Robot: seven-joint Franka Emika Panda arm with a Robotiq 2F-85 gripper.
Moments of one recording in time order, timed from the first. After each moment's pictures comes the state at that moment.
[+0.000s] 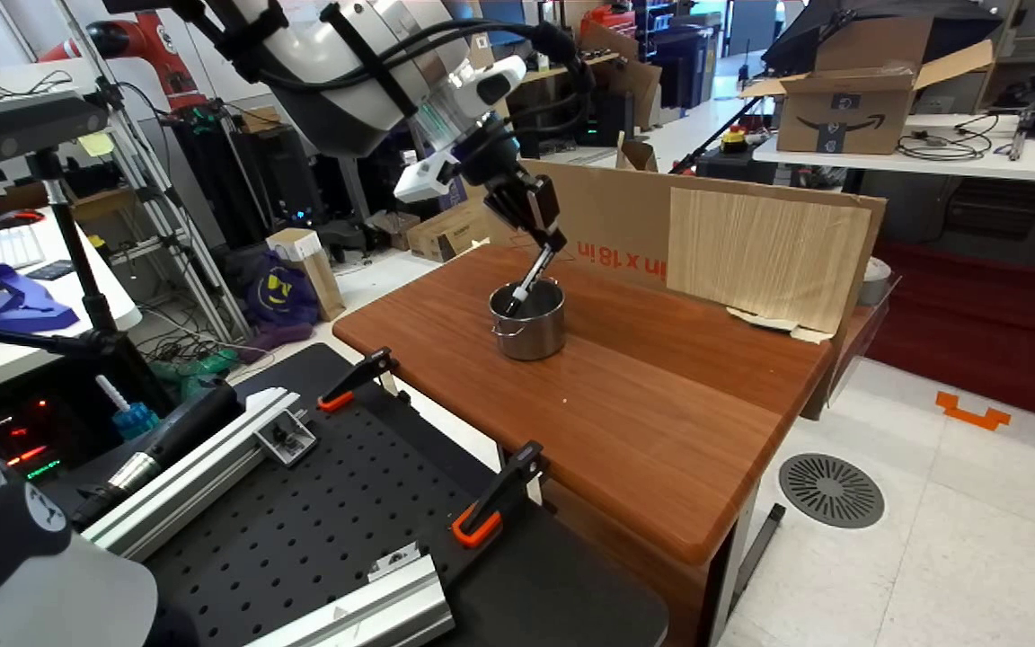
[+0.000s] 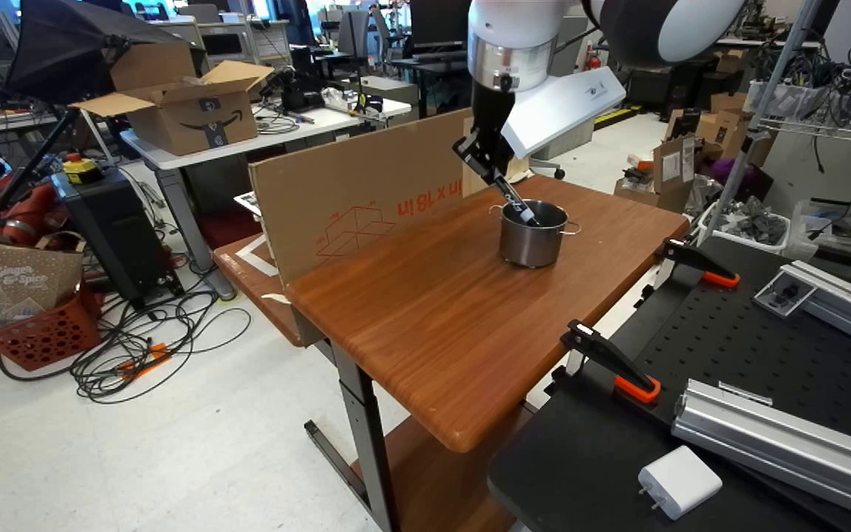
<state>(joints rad) 0.32 0.28 -0.20 -2.31 -1.07 2.75 1.23</state>
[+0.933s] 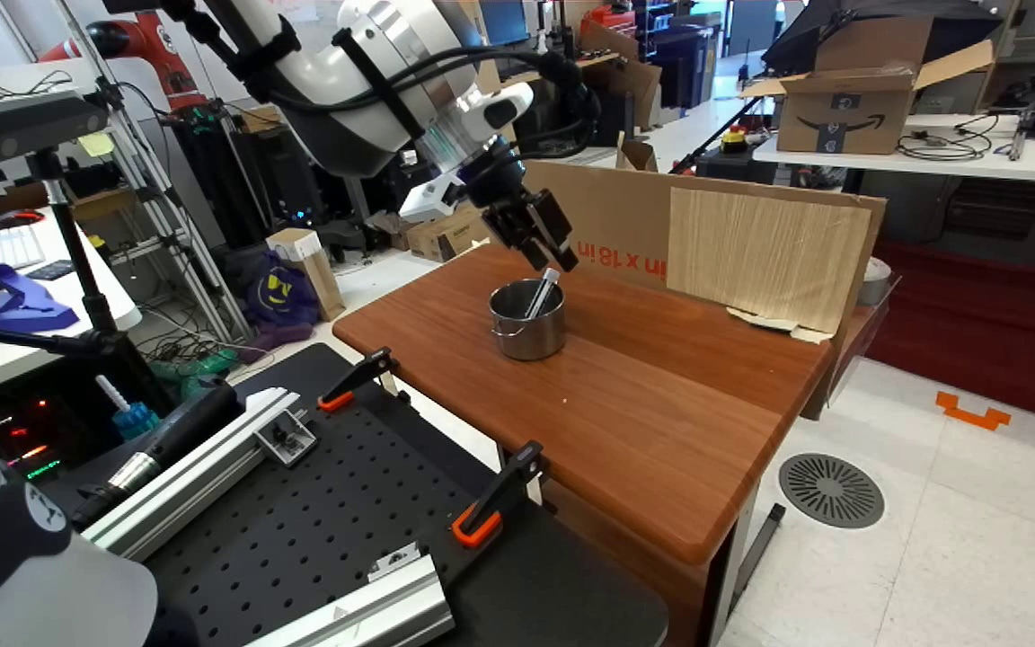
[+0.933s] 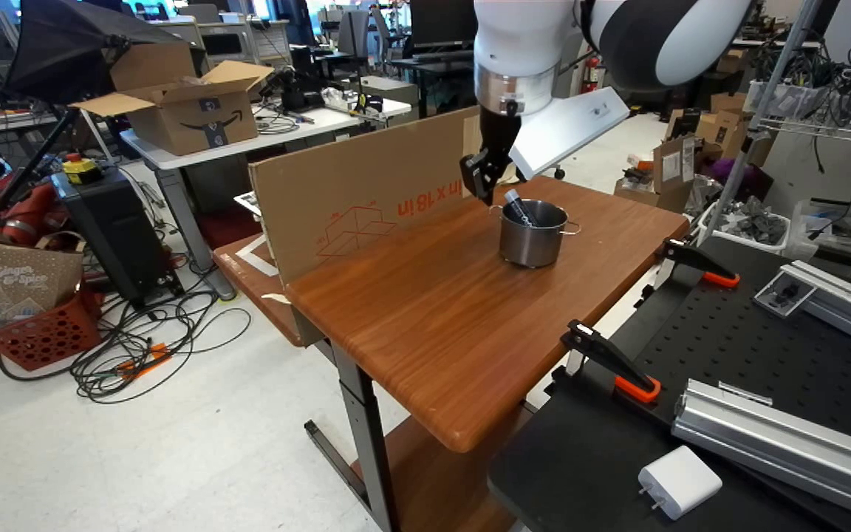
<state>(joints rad) 0.32 0.33 -0.21 -2.31 -1.07 2.74 1.23</state>
